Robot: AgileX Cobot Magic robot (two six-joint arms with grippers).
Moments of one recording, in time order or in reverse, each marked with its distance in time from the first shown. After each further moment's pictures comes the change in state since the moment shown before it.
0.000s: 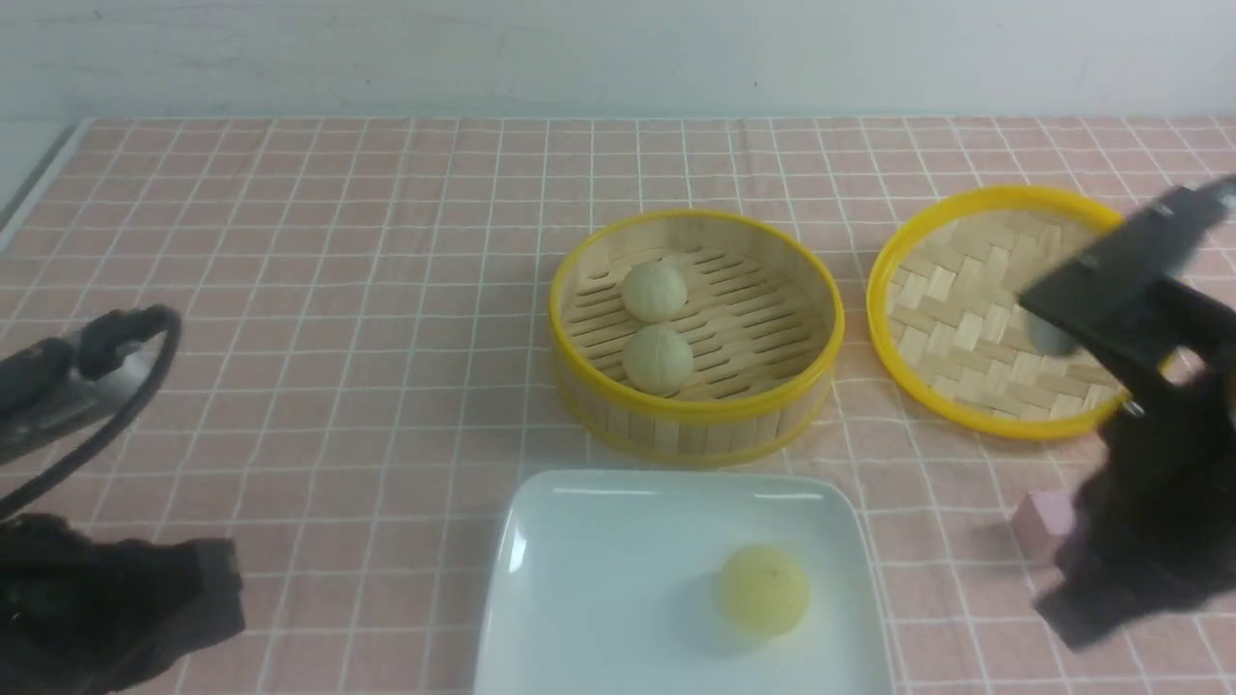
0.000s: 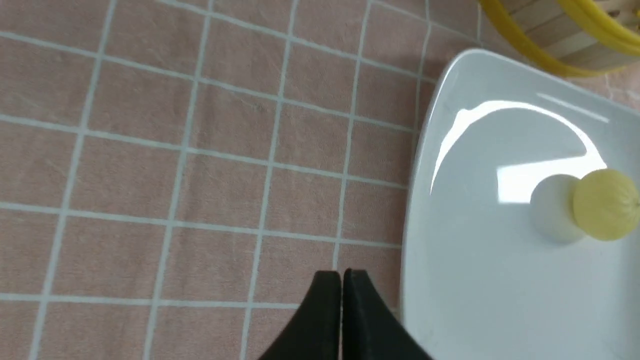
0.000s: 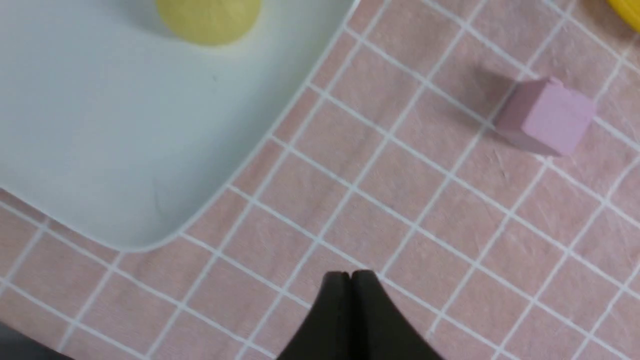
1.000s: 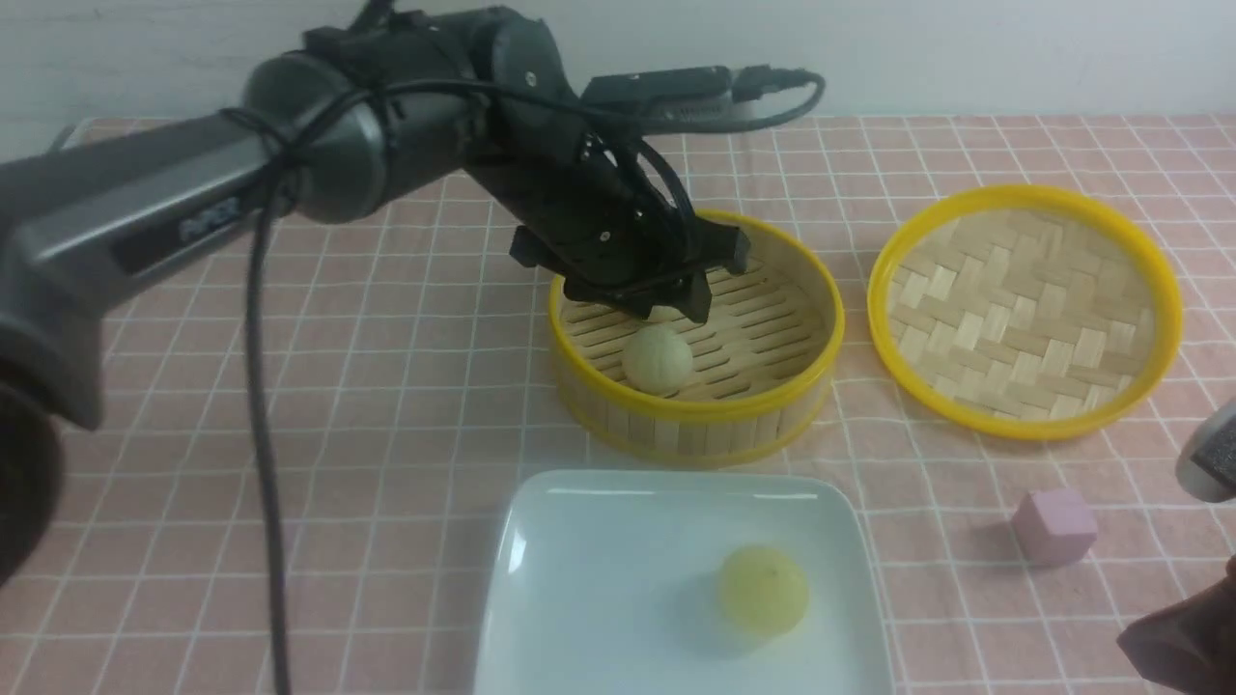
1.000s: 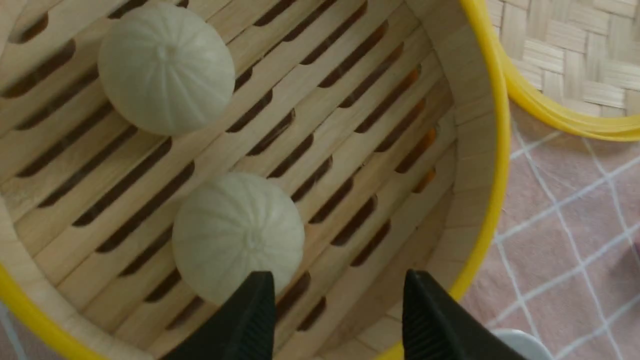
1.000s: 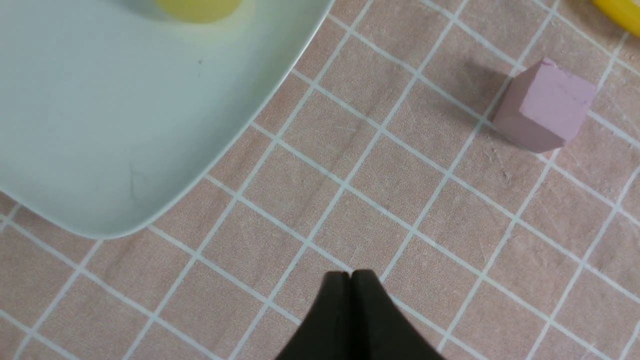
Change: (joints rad) right arm 0.000 -0.257 0.286 -0.024 -0.218 0.002; left arm -0.489 1.108 -1.135 0.186 -0.033 -0.015
